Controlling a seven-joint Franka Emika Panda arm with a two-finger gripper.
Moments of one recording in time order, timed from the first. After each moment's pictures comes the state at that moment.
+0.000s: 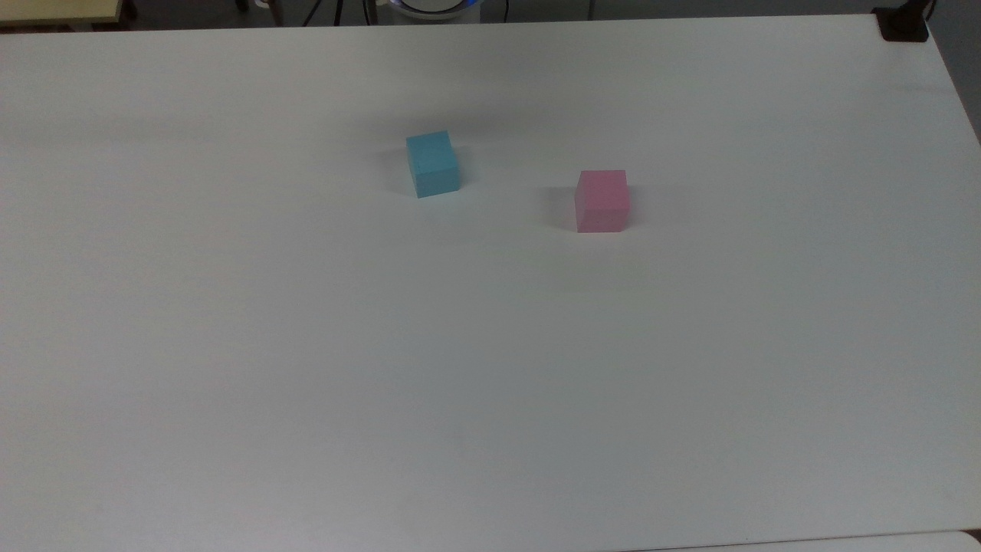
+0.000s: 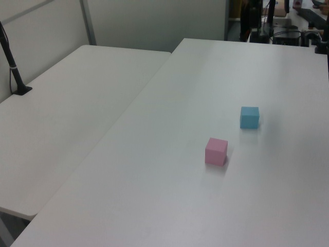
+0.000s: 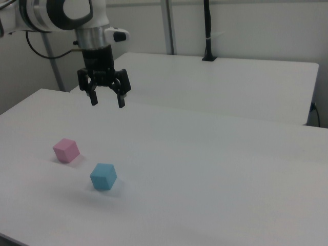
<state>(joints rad) -0.04 0.02 -0.02 -1.58 -0.08 1.50 -0.17</state>
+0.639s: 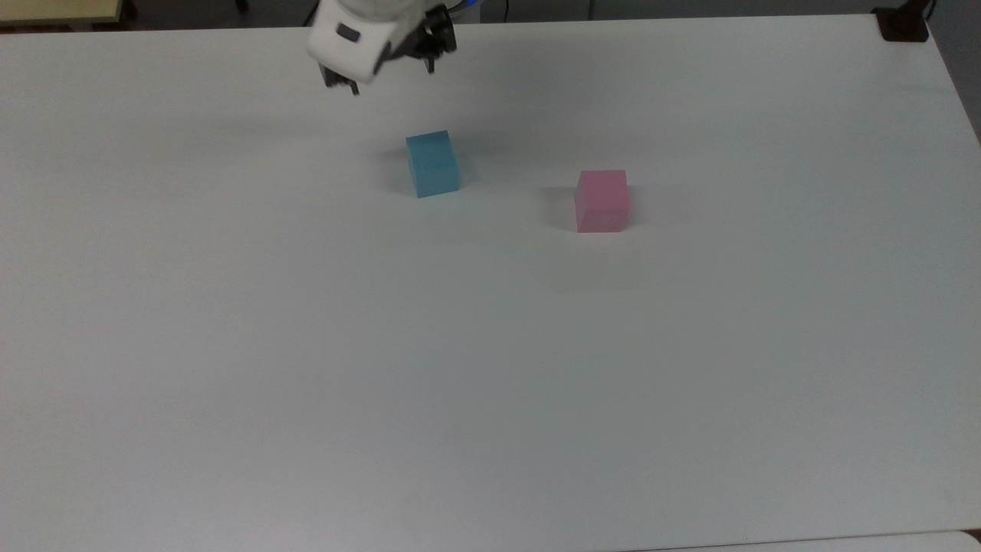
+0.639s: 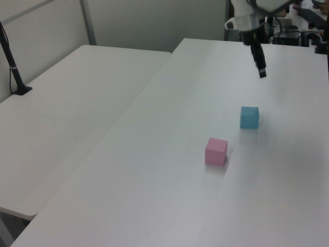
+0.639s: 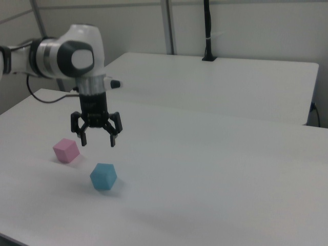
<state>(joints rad) -0.02 0.04 0.05 -1.87 -0.08 1.65 -0.32</state>
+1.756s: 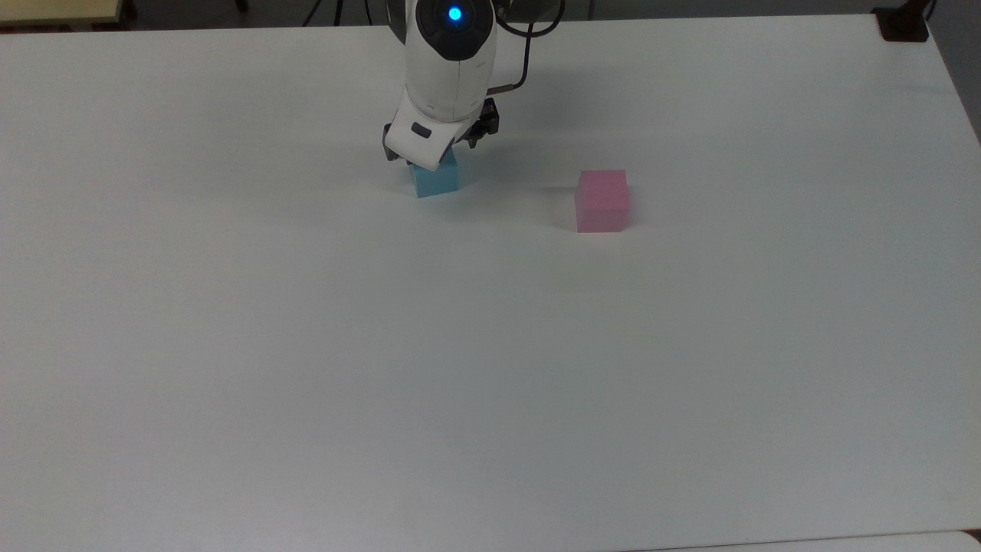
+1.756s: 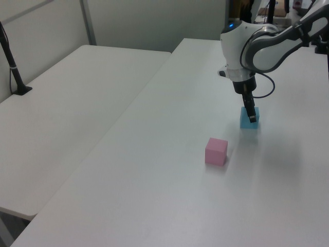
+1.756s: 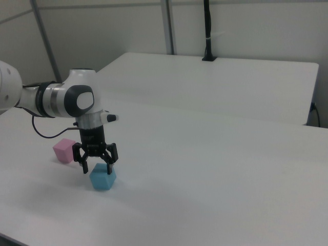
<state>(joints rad) 0.02 0.17 0.10 -2.06 -0.11 1.96 -0.16</state>
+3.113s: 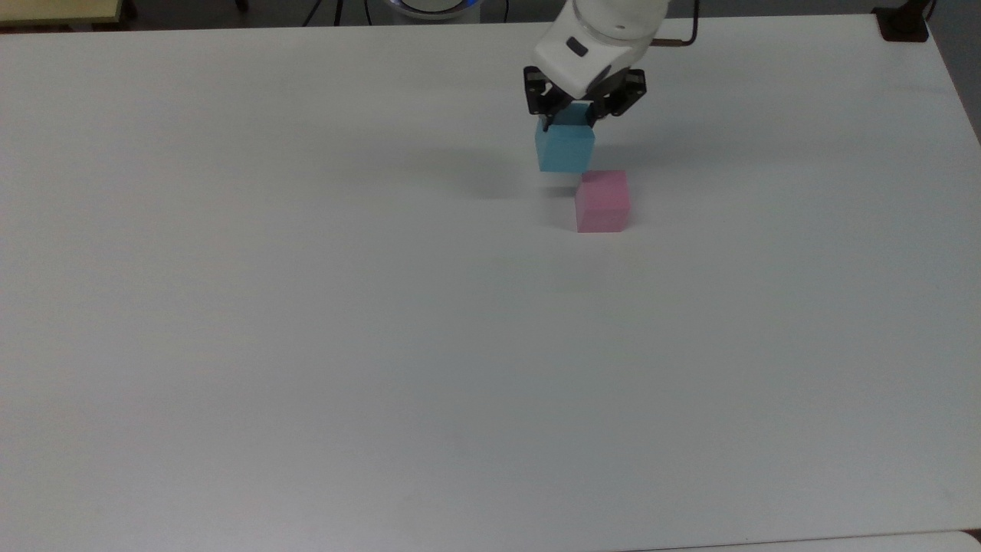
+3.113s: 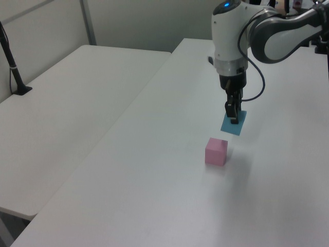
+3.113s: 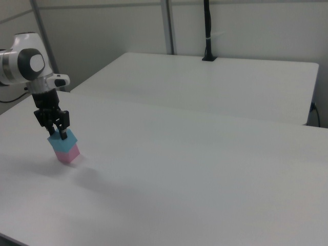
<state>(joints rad) 0.19 0.16 0.24 -1.82 -0.10 1.84 0.39</state>
